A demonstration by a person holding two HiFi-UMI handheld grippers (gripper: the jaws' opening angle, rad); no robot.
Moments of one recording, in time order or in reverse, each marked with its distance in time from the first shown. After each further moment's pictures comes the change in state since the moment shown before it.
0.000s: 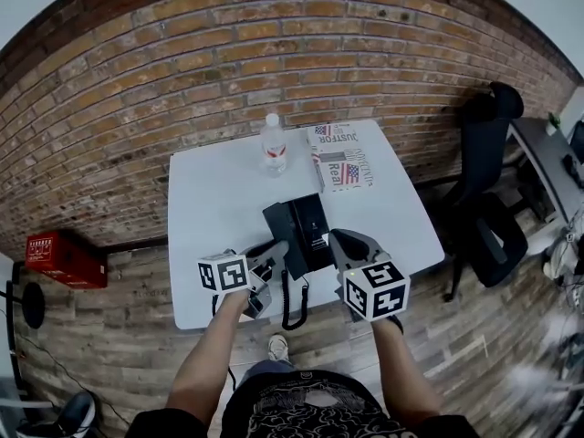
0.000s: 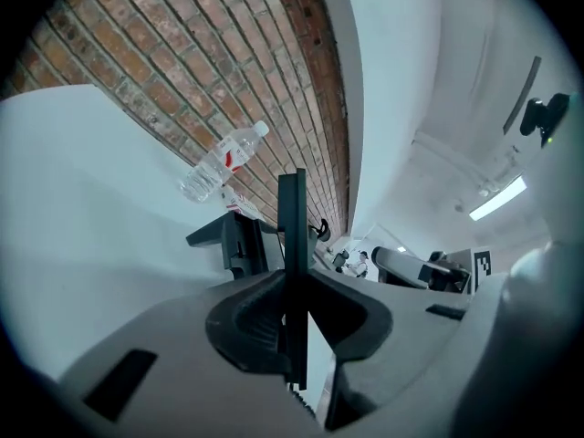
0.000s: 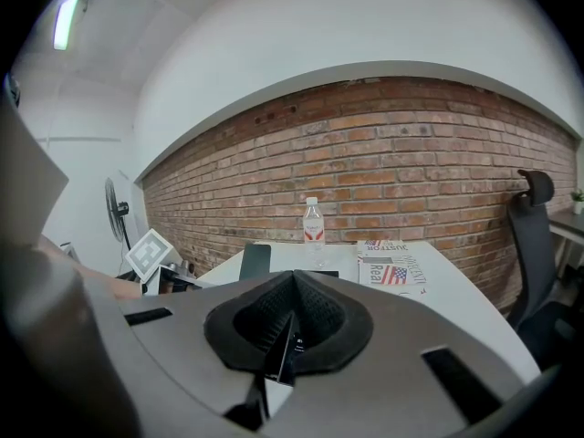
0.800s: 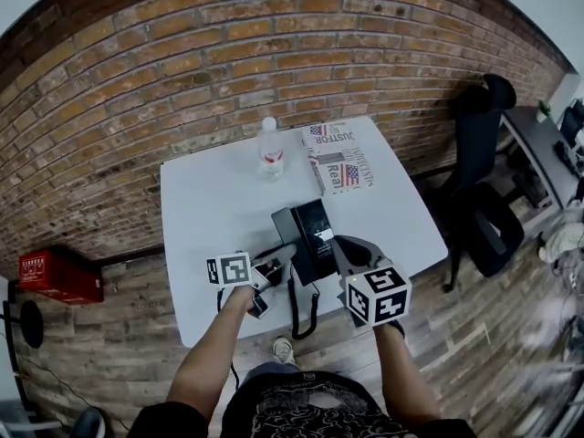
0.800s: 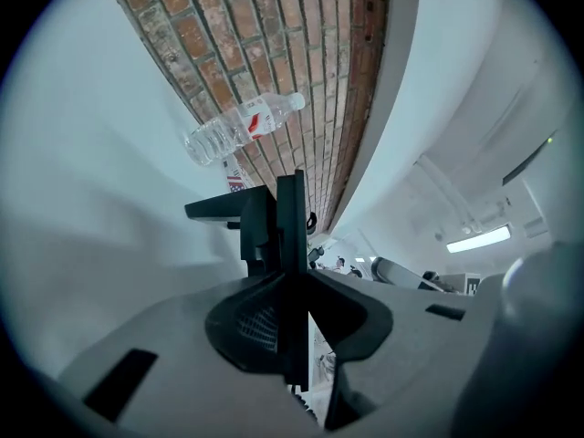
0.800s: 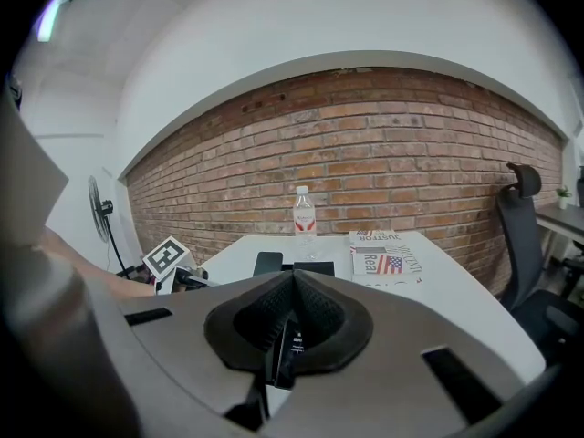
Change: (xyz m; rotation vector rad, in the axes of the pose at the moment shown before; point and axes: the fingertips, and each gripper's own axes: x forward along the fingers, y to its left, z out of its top) left arm 0.028 0.030 -0.006 -0.217 0.091 -0.176; right arm 0.024 -0.004 -0.012 0.035 0.041 -0.079
